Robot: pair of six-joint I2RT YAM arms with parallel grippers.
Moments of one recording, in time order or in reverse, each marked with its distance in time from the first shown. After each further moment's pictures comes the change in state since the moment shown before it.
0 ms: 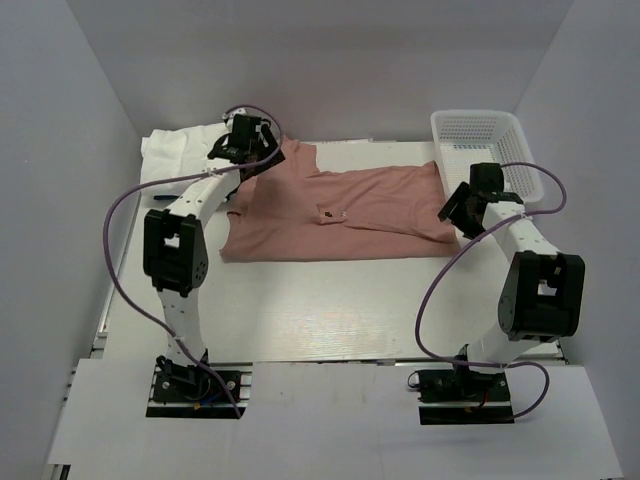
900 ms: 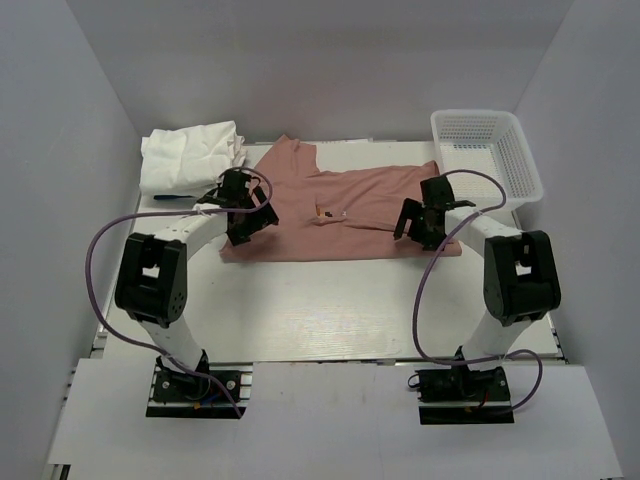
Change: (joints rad) left arm 0.012 -0.235 -0.532 0.024 0.154 -0.079; right arm 0.233 0.110 -0.069 0.101 -0.093 -0.102
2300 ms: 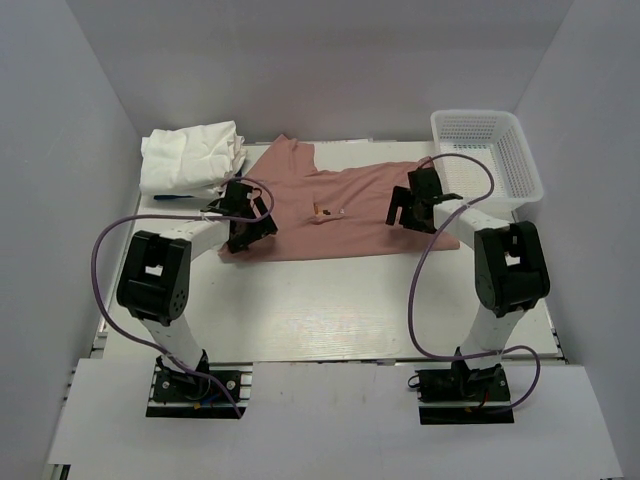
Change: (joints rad) left arm 0.000 0.051 -0.088 0.090 -0.048 0.034; right arm 0.058 0.097 0.124 0.120 0.120 -0.070
